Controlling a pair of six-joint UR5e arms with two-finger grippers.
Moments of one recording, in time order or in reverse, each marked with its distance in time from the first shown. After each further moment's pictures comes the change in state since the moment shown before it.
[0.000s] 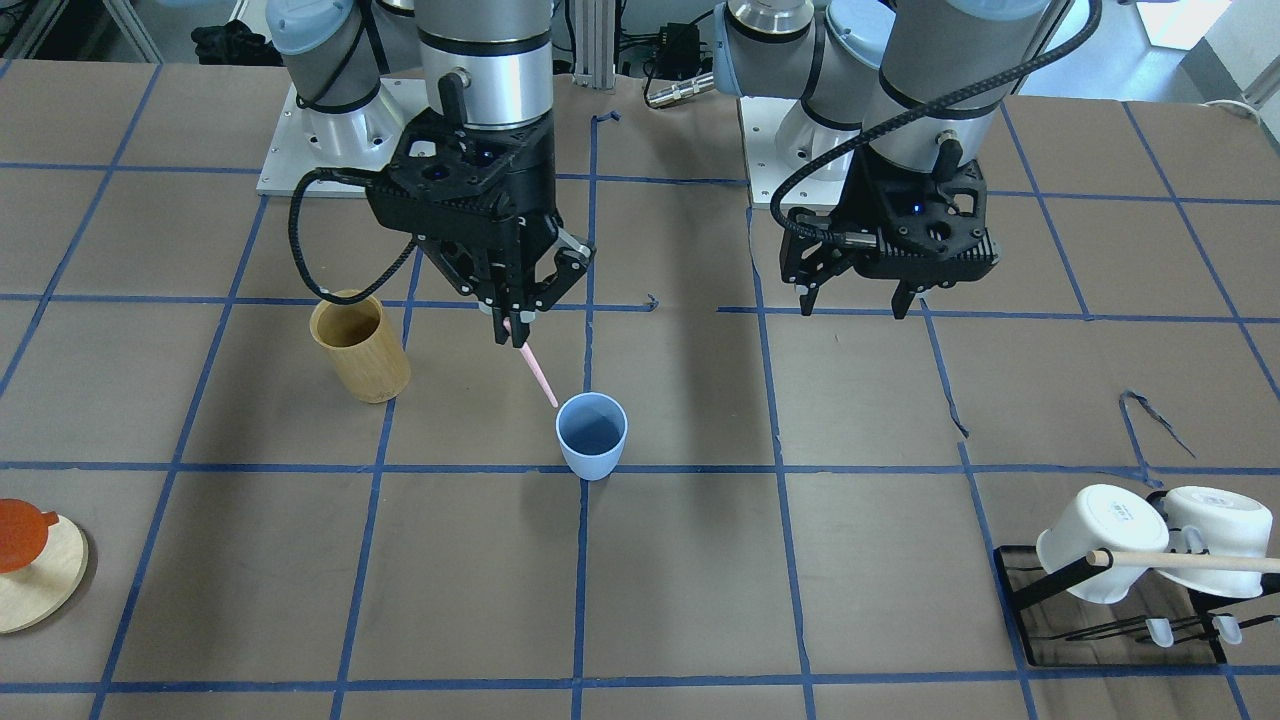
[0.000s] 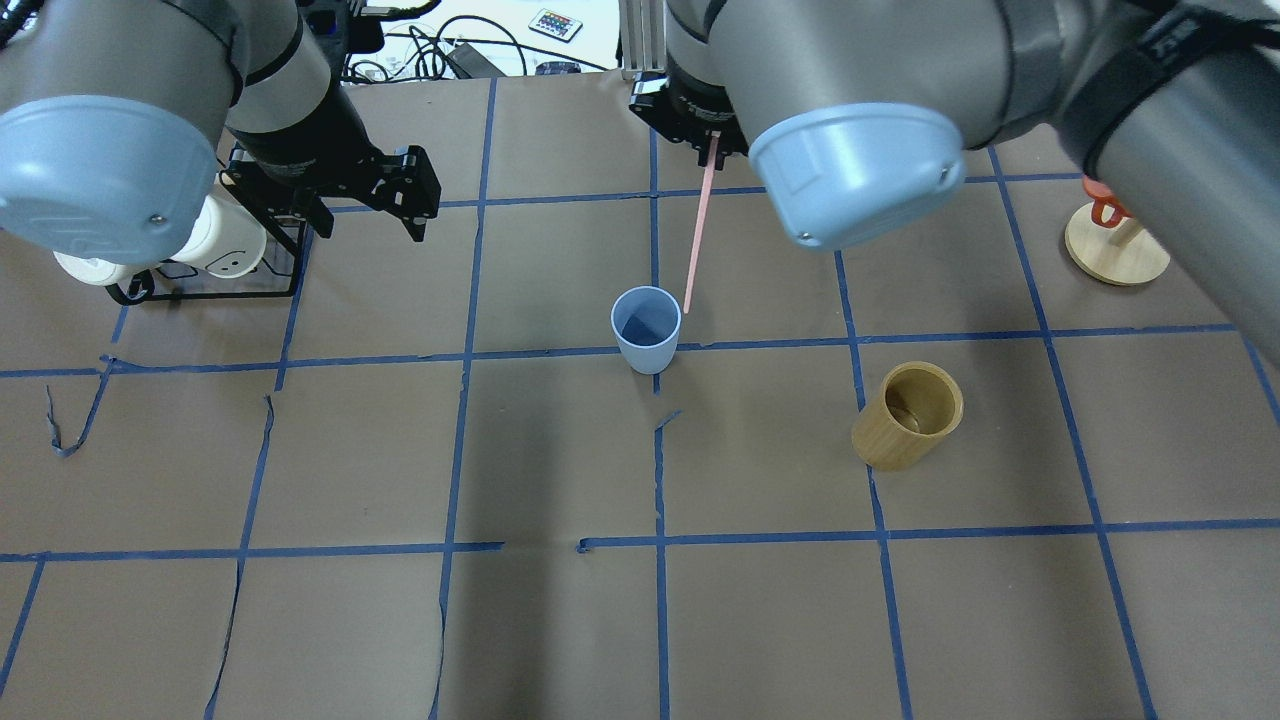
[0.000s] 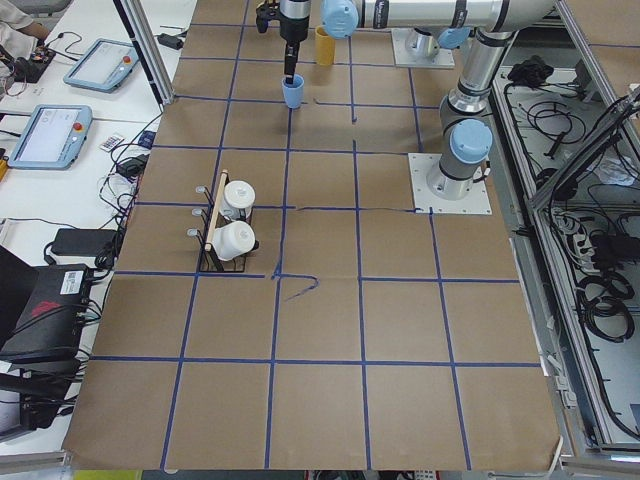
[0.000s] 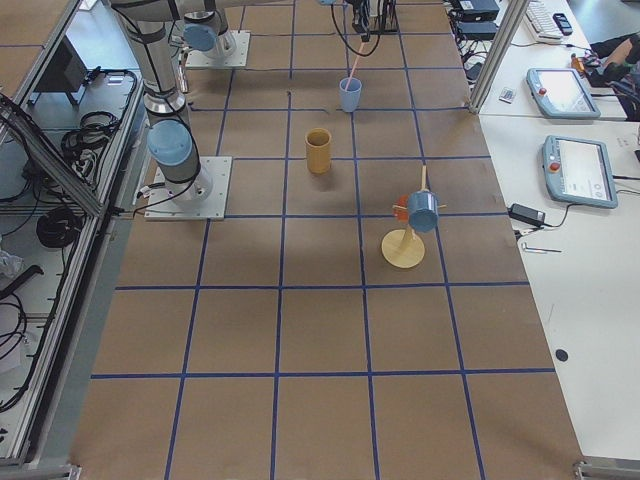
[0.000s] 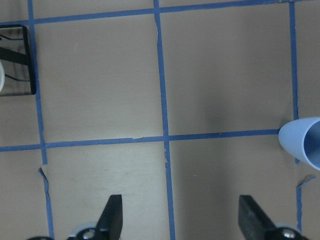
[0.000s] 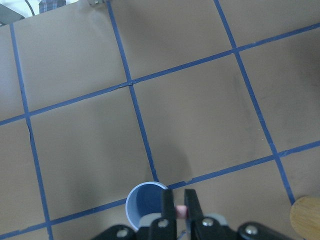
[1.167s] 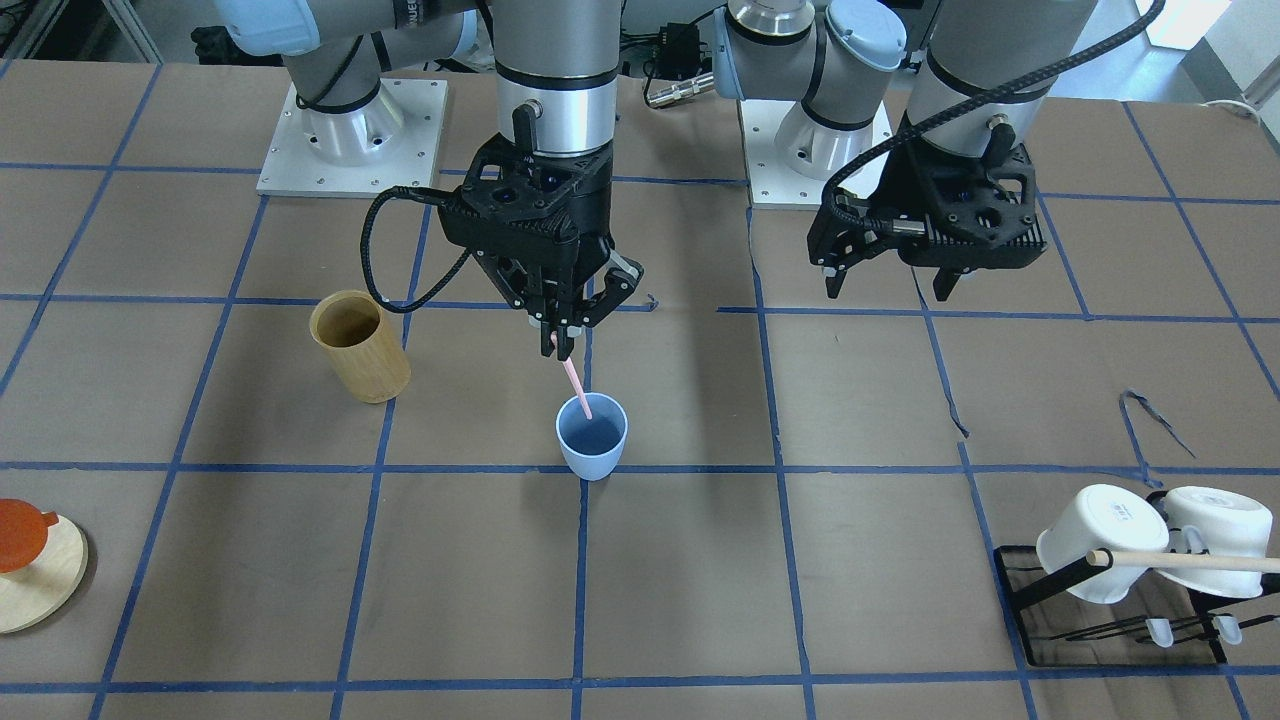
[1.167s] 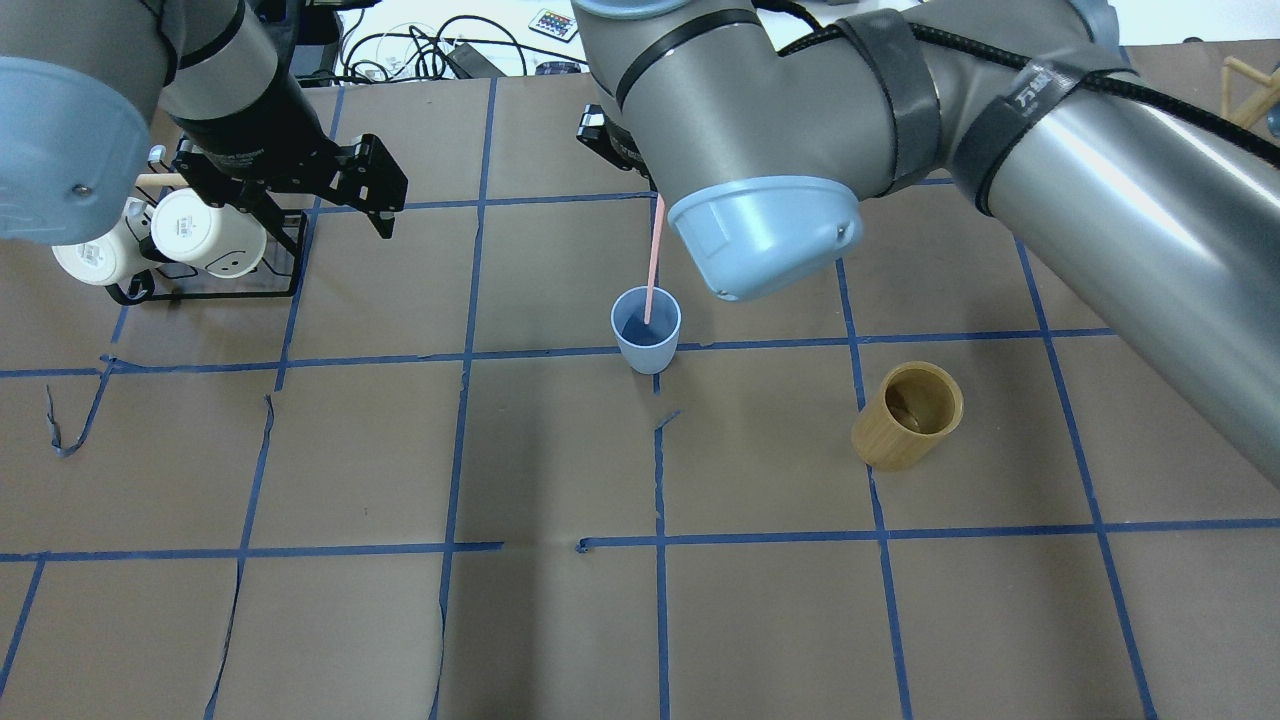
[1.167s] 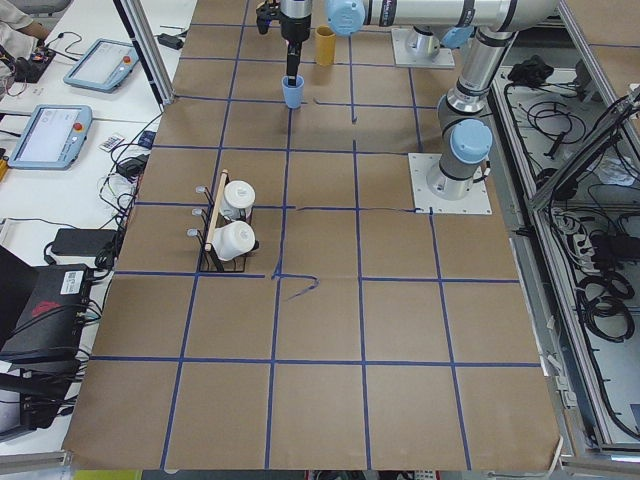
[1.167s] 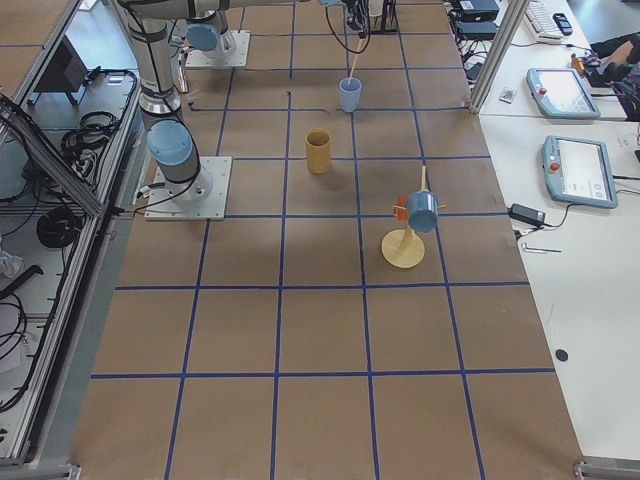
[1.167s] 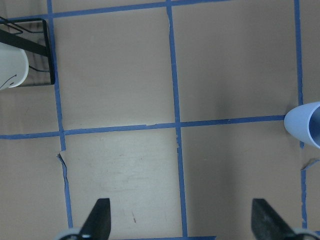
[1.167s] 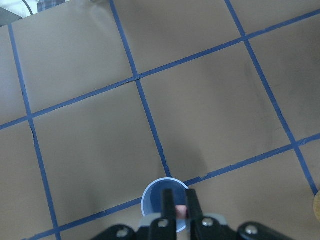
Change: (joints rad) left arm 0.047 0.010 0.026 -0.068 -0.001 0.033; right arm 0.054 0.036 0.024 -0.049 -0.041 0.095
